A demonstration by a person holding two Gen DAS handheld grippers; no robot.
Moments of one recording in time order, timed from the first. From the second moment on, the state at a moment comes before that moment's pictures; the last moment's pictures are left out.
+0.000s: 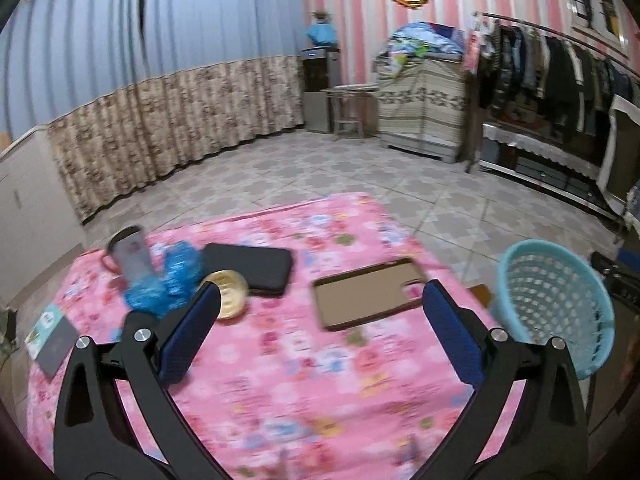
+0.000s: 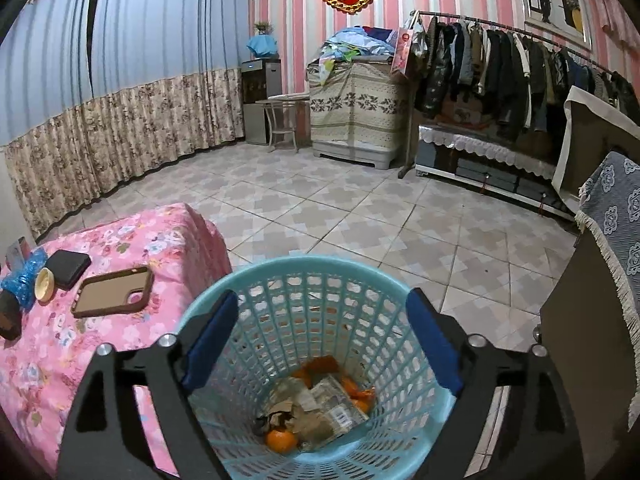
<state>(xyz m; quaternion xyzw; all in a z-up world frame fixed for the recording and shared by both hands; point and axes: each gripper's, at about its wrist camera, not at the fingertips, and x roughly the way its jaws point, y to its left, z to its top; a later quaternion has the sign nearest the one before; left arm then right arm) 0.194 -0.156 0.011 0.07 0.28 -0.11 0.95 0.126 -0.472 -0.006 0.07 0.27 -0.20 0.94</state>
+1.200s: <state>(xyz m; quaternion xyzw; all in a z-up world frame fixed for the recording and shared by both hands) 0.275 0.022 -0.073 -0.01 0.37 0.01 0.93 0.216 -0.231 -0.036 -0.01 0.29 -0.05 0.96</state>
